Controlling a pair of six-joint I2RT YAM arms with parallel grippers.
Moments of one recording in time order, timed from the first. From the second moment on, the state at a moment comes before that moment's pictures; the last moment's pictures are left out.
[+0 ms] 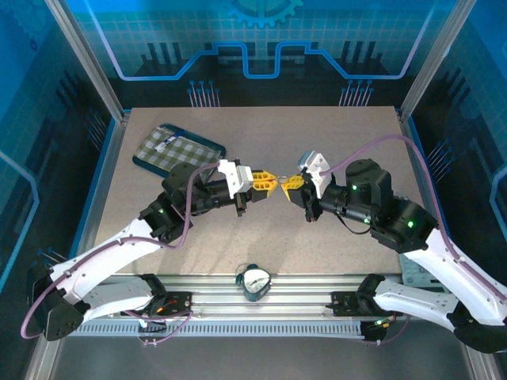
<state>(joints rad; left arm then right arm) -0.77 1.06 0.93 0.19 0.49 0.16 0.82 0.93 1.23 -0.65 -0.15 0.00</state>
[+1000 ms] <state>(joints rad) -0.78 1.04 0.84 0.36 0.48 0.04 0.77 0.93 1.17 -0.56 -0.27 0.07</state>
